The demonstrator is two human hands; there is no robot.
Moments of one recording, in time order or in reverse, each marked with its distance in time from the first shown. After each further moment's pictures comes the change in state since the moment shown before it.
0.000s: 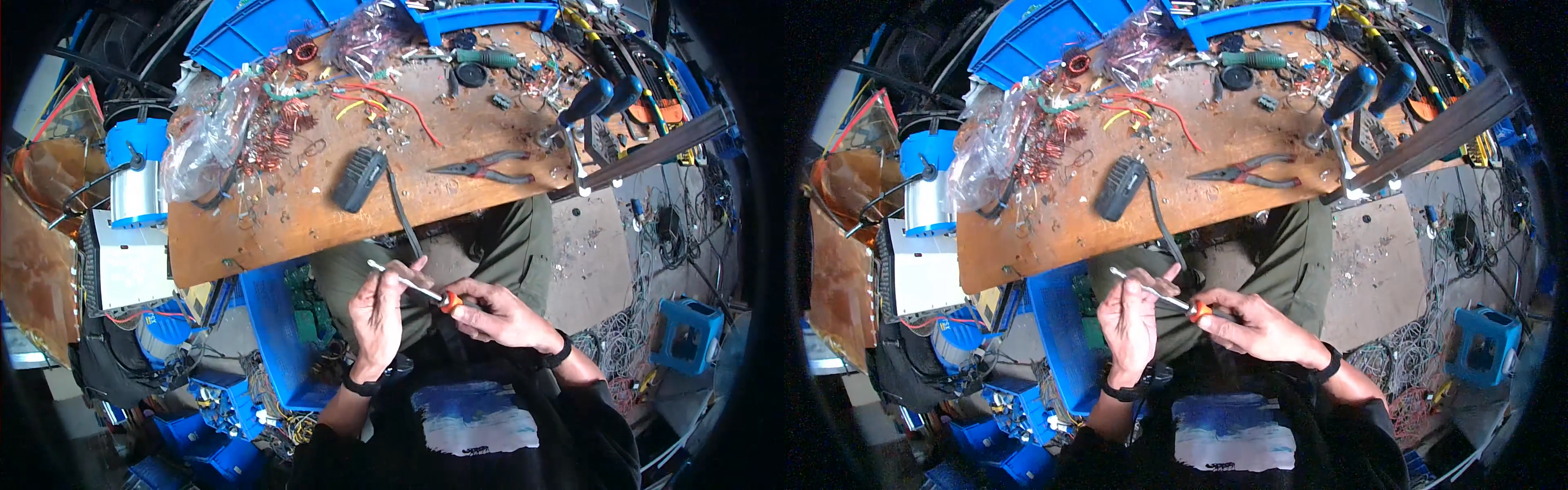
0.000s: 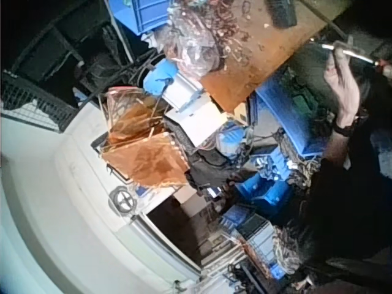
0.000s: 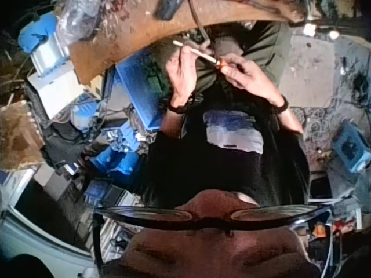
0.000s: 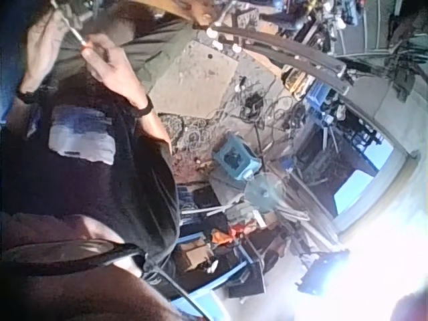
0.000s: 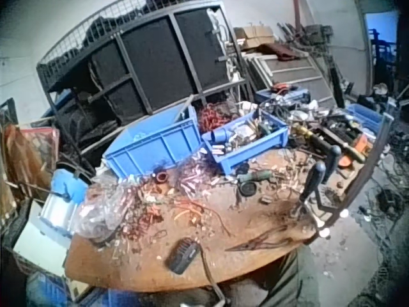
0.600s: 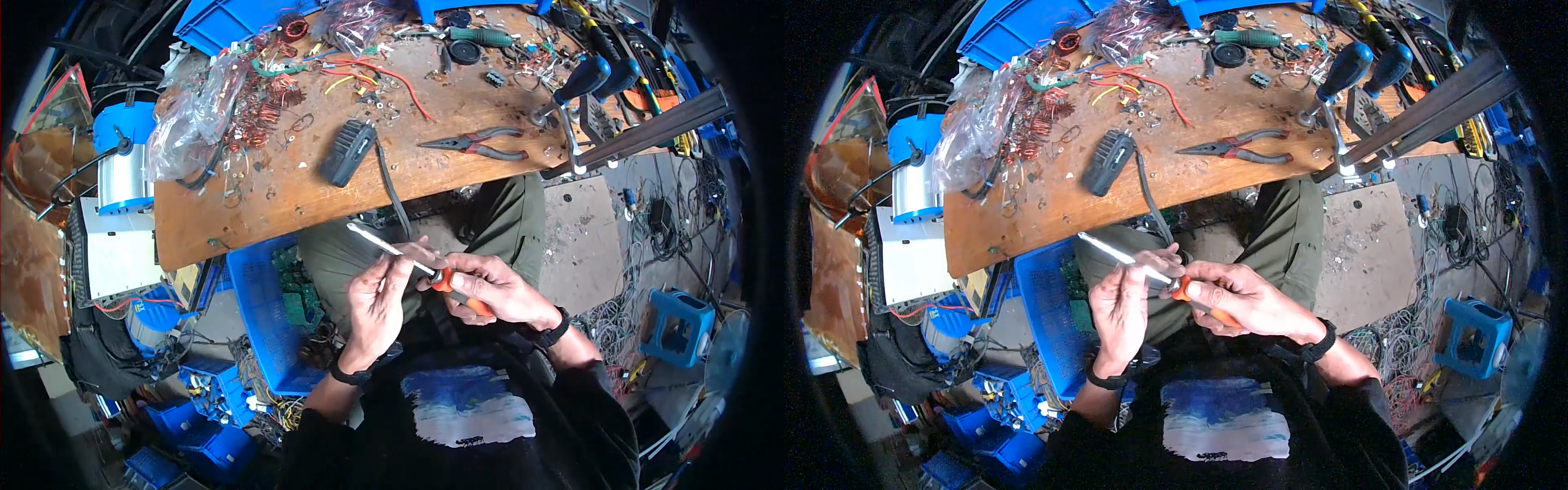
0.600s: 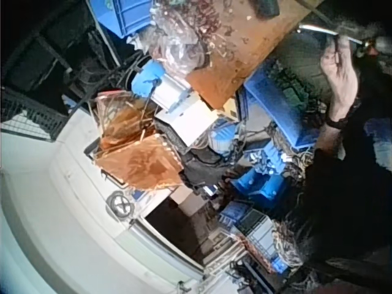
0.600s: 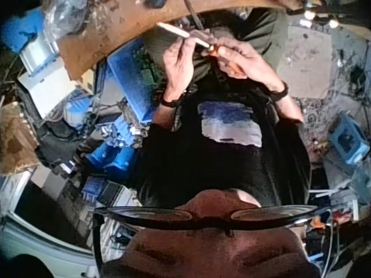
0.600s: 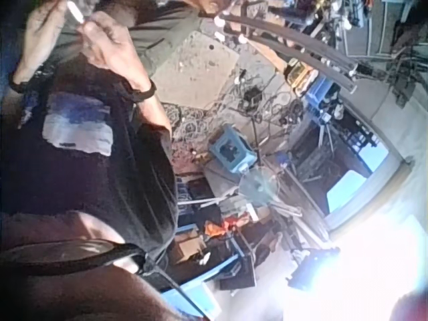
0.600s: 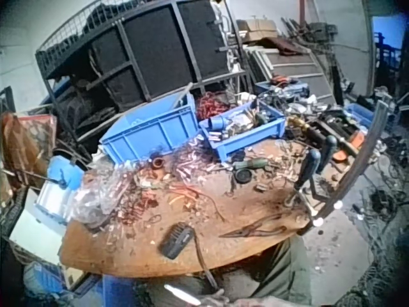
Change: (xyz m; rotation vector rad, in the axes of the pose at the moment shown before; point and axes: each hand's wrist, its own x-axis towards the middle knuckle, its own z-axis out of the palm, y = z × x) left_hand -0.007 0.011 0.006 0.174 -0.144 -0.045; right_hand 0.002 -0.019 0.004 0.250 -0.121 -0.017
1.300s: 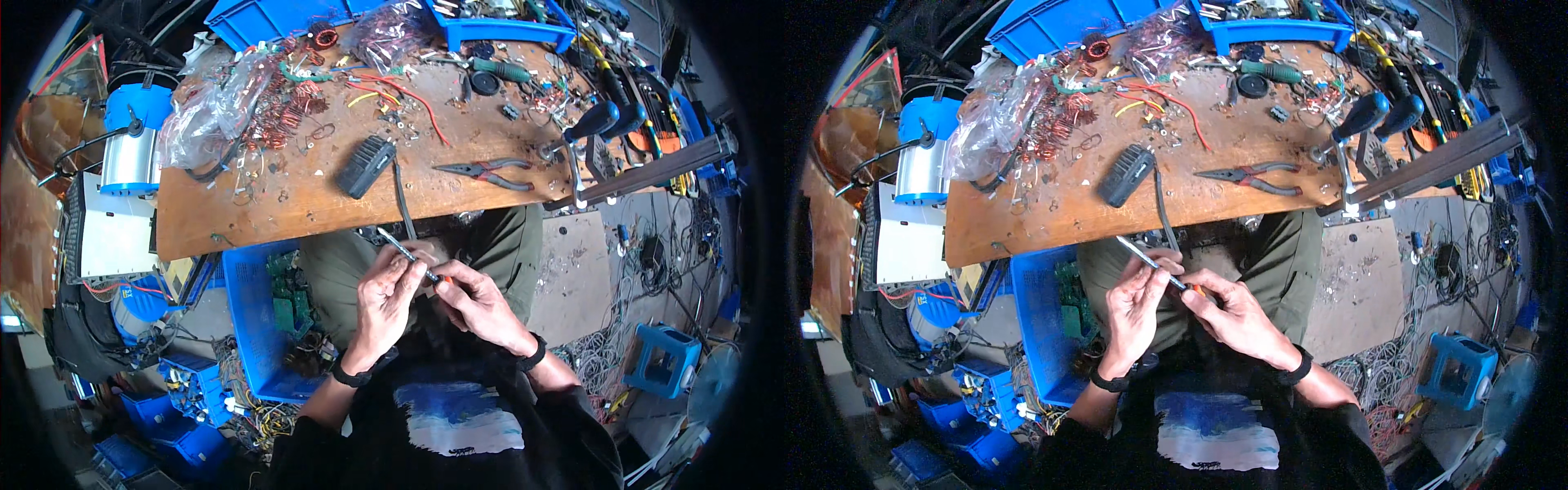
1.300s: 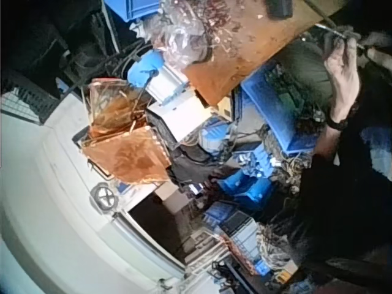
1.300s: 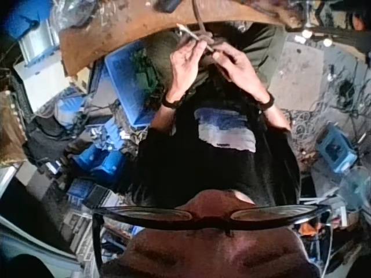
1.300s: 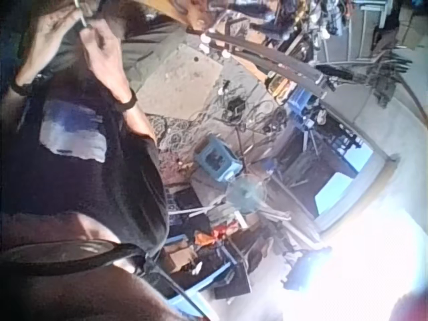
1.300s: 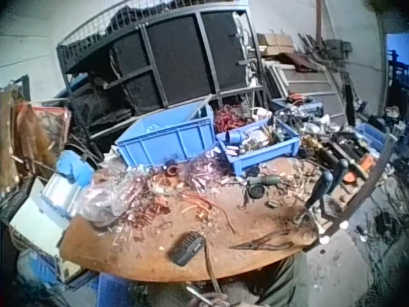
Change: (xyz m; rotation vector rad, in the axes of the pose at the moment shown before) left_hand 0.005 -0.007 -0.001 0.116 0.100 -0.024; right_hand 0.019 0.020 0.010 -0.369 0.319 -0.073
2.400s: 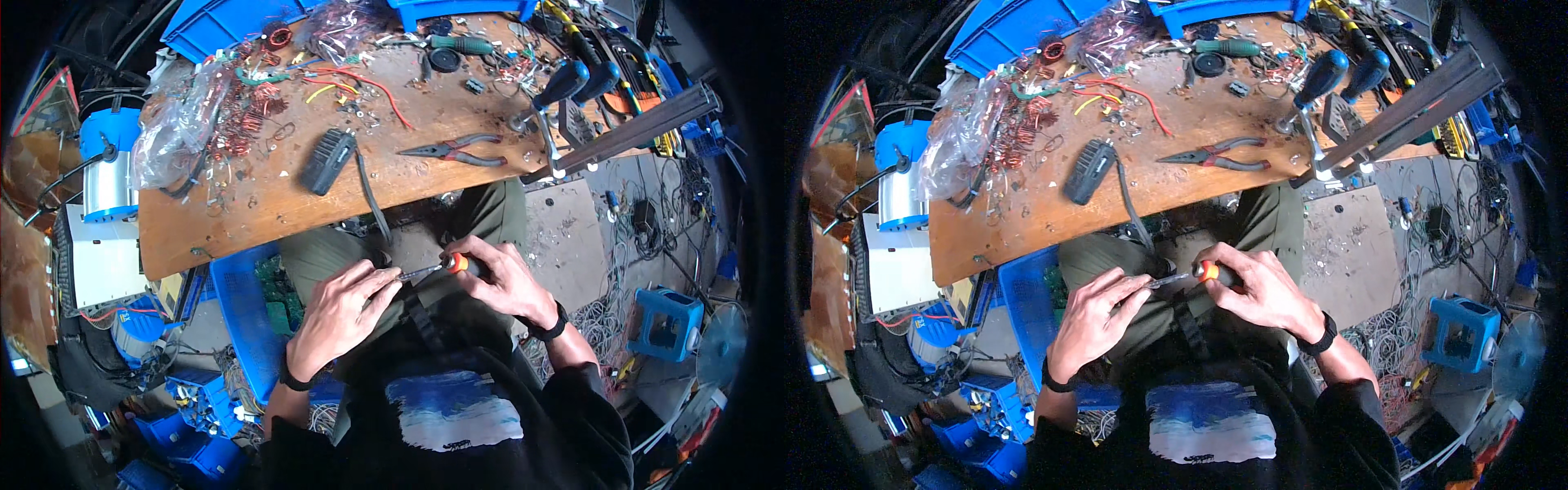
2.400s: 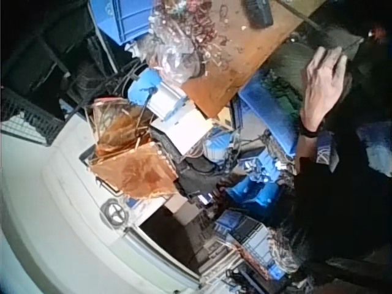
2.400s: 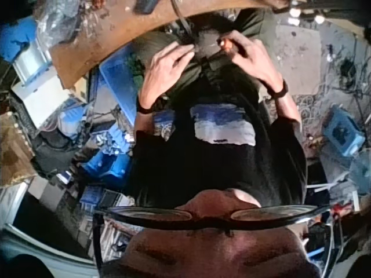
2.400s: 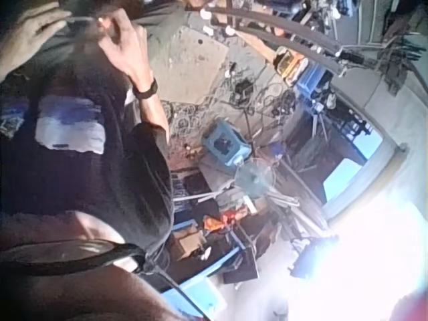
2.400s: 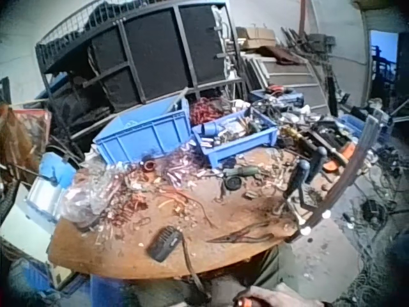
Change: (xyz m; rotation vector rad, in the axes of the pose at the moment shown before) left_hand 0.007 0.042 -0.032 0.877 -0.442 0.132; right_hand -0.020 -0.006 -0.061 -0.656 0.116 -0.286
